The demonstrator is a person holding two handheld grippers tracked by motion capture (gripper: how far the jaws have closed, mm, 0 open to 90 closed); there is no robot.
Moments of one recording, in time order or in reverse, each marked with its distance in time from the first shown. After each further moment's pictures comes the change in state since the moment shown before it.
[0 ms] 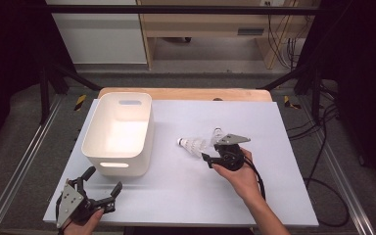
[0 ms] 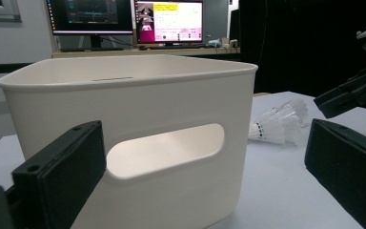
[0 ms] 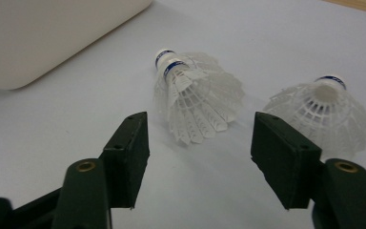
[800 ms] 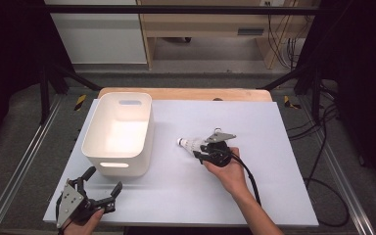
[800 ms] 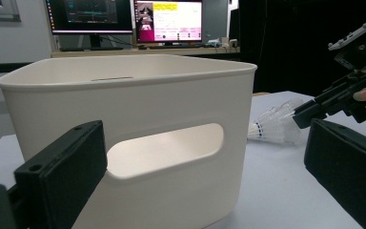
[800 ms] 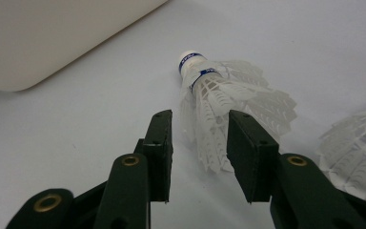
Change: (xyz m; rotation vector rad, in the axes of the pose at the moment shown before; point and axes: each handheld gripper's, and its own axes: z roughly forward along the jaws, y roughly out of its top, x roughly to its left) left arm 0.000 0.000 0.000 0.001 -0.003 -0.003; right arm 0.012 0.007 0.036 0.026 0.064 -0.026
